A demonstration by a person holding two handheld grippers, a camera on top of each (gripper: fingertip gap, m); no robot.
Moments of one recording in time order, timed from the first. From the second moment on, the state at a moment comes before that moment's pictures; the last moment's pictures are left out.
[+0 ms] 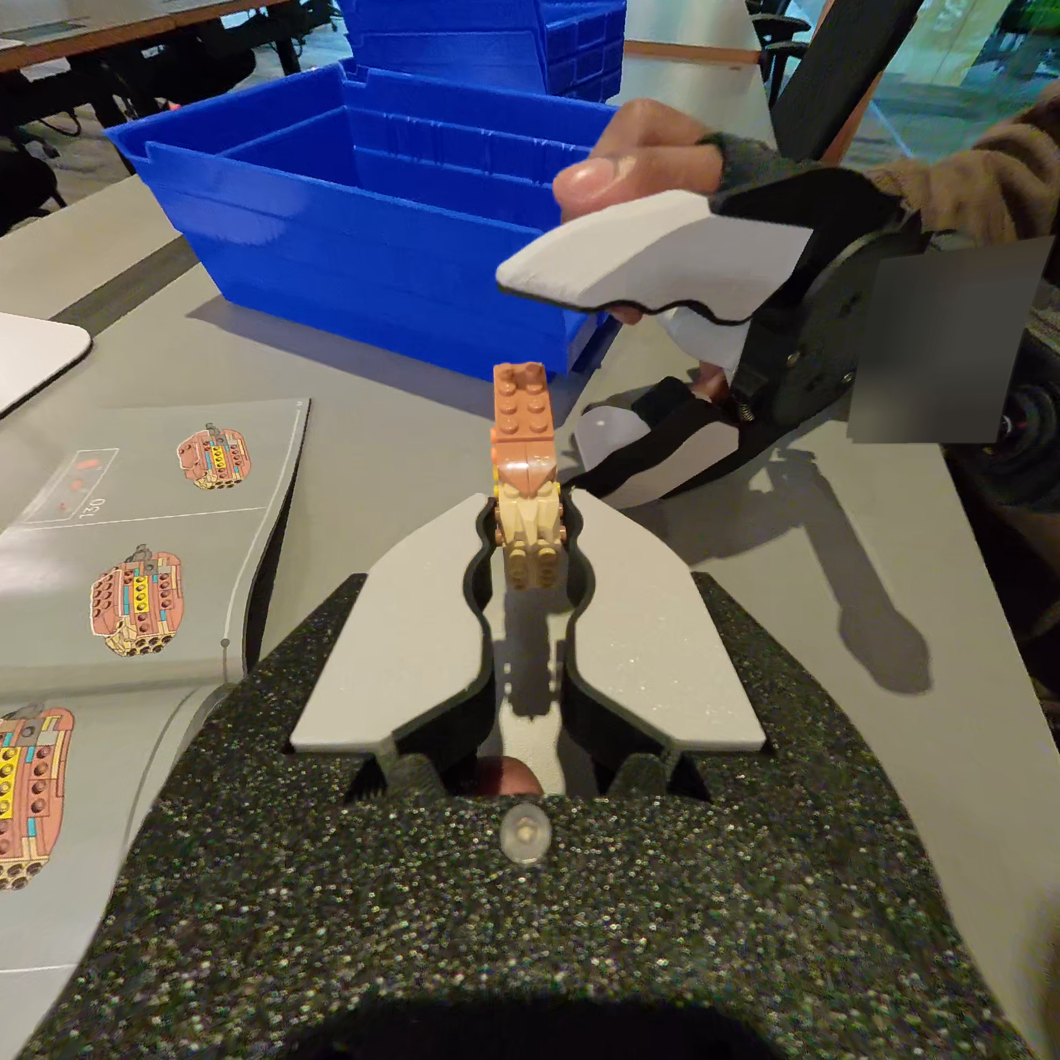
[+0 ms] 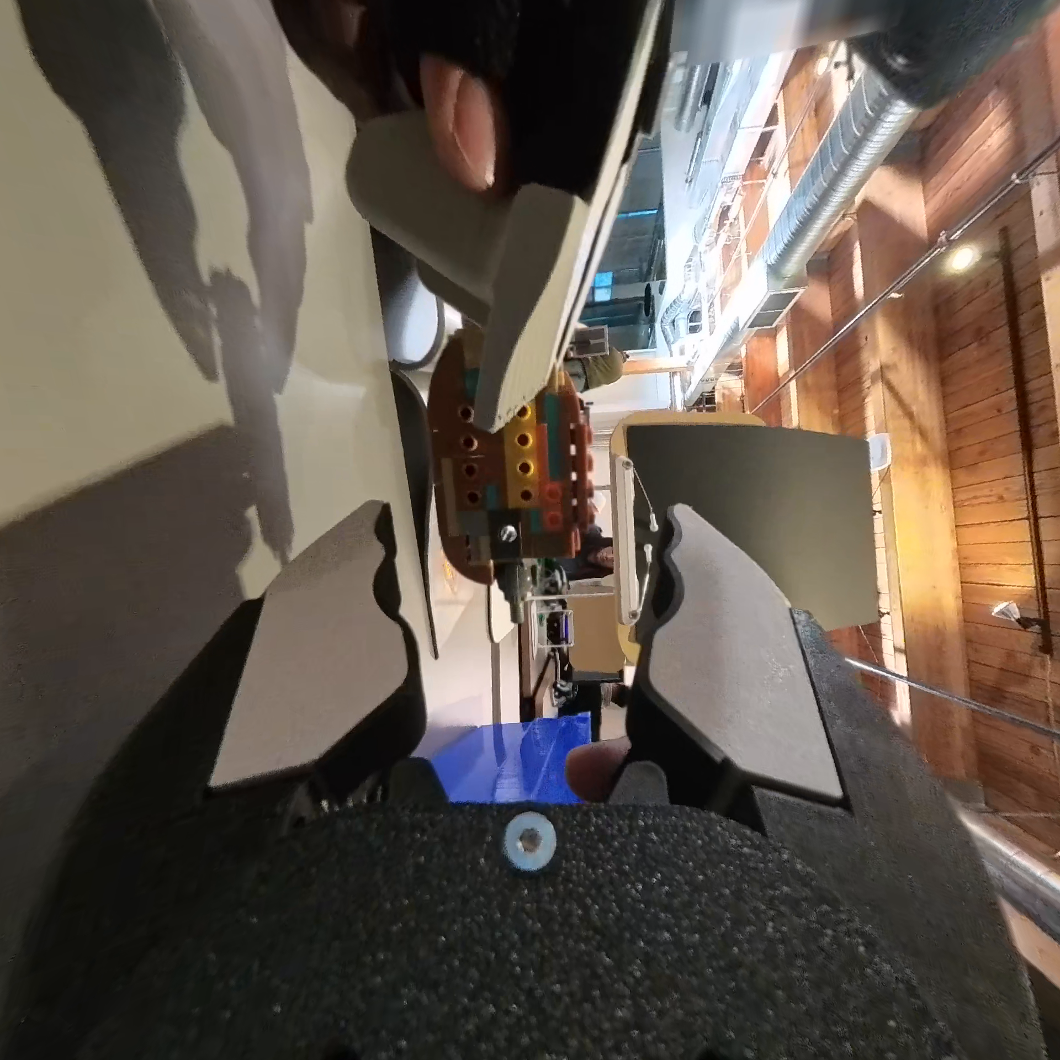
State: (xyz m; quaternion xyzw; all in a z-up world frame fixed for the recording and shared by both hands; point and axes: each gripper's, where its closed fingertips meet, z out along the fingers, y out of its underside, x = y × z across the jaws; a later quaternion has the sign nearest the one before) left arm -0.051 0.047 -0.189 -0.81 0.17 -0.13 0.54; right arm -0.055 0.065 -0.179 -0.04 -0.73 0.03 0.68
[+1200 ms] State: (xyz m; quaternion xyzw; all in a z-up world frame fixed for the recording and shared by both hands) left arm -0.045 0.049 -0.192 -0.82 0.22 -0.07 0.53; right arm -0.060 0.060 -0.190 -0.02 -0.77 -0.02 0.64
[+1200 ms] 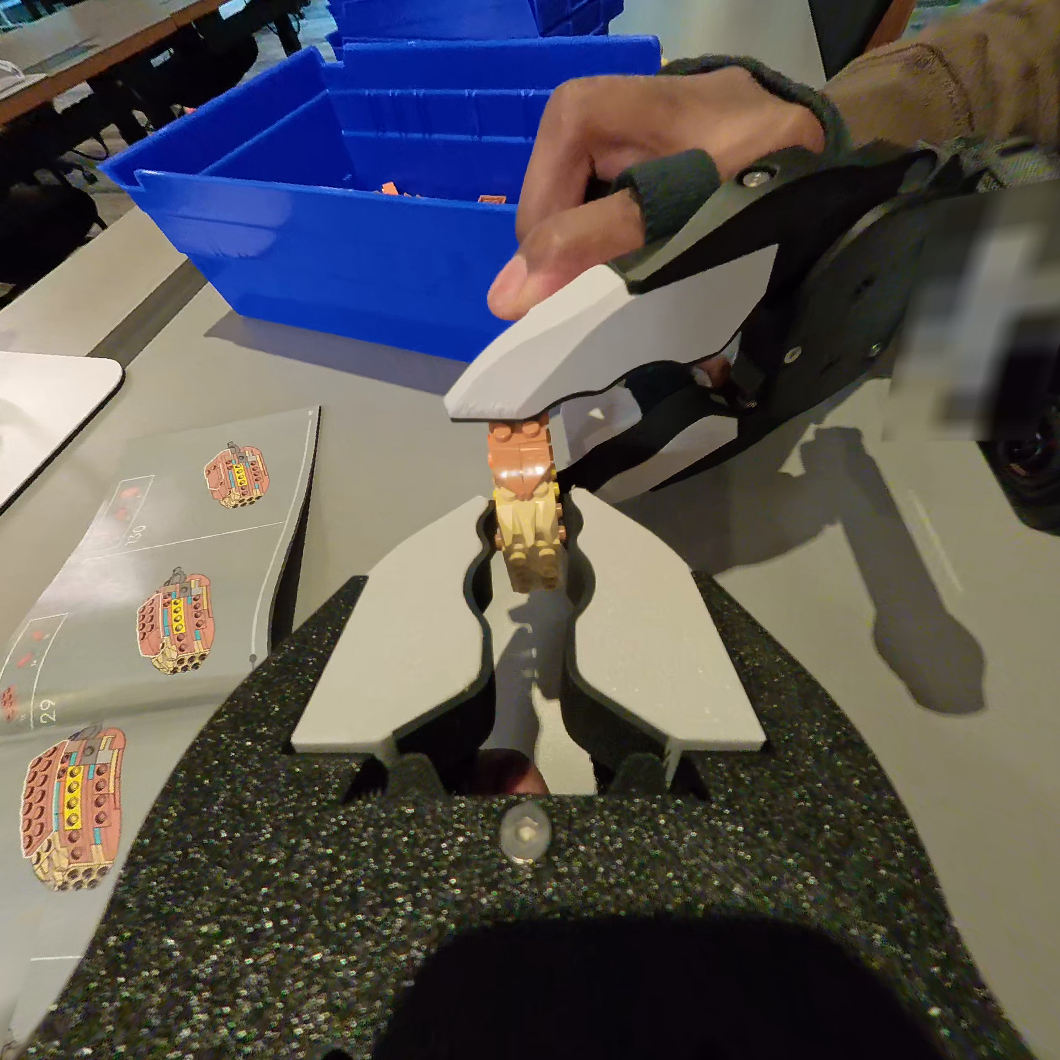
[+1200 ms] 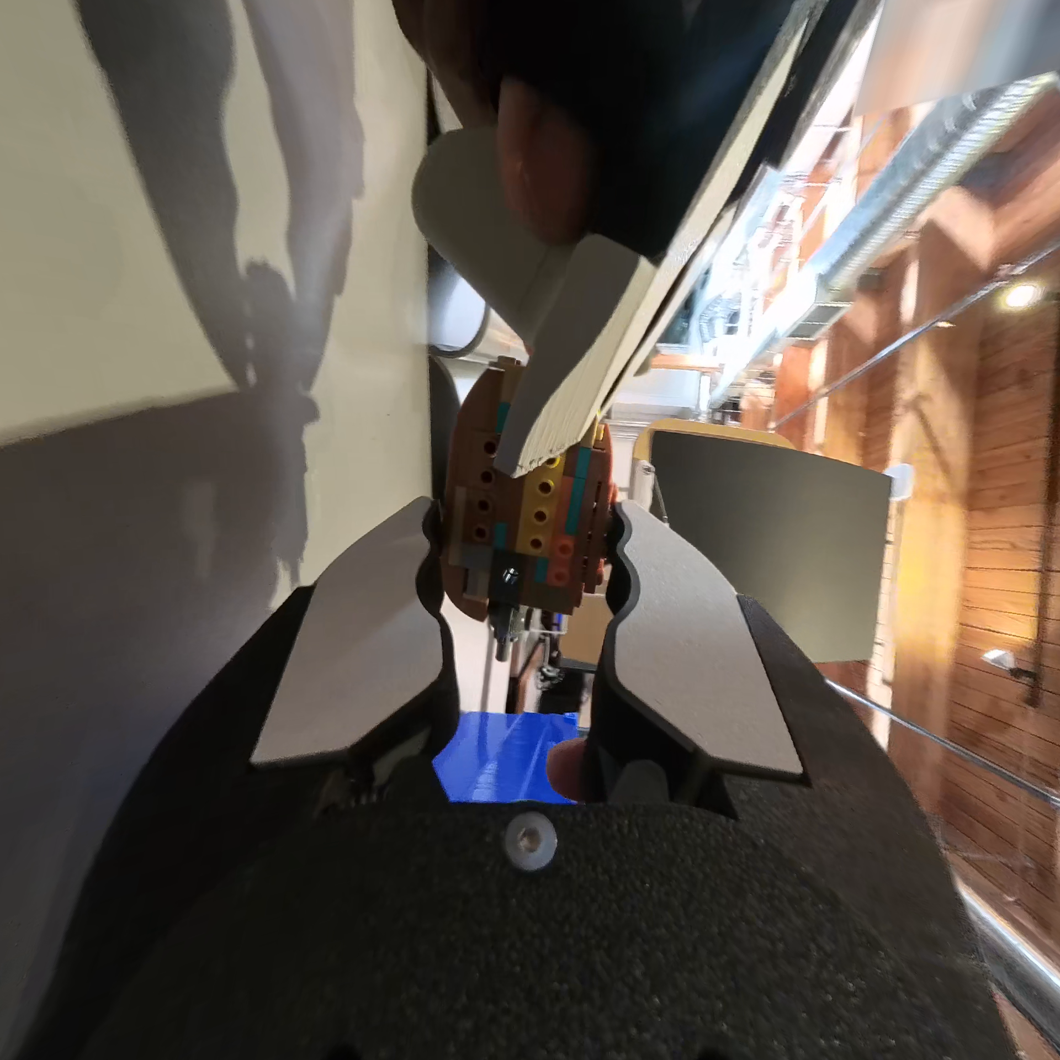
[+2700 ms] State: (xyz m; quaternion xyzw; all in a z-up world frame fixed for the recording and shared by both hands) left arm -0.048 0.055 -0.174 -0.75 0.07 -0.29 0.59; right arm -0.073 0.067 -0.181 -0.14 -0.80 0.07 0.58
